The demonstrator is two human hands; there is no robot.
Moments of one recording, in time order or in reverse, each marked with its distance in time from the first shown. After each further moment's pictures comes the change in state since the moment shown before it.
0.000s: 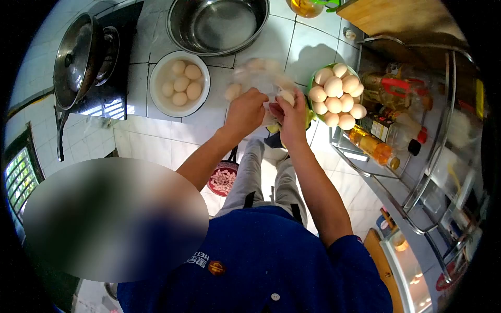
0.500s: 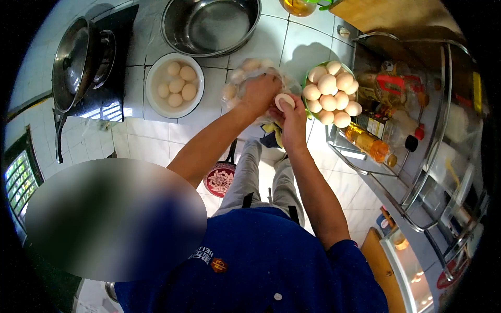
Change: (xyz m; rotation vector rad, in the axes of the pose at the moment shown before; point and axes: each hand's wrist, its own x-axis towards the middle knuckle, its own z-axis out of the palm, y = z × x) left_hand 0.066 0.017 0.026 0.391 -0.087 0.119; right_hand -0.007 -0.006 -0.015 -0.002 -0.023 -0.050
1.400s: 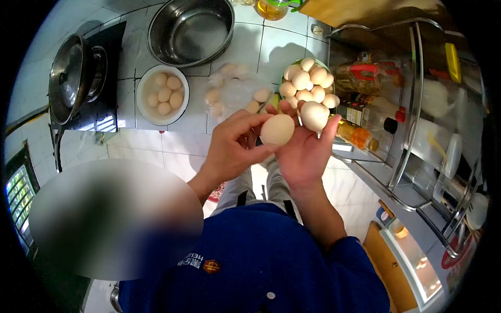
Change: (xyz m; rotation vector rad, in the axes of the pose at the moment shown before) left_hand -0.098 0.100 -0.129 -1.335 0.150 -0.191; right_hand -0.110 -0.123 0.017 0.734 -0.221 0.059
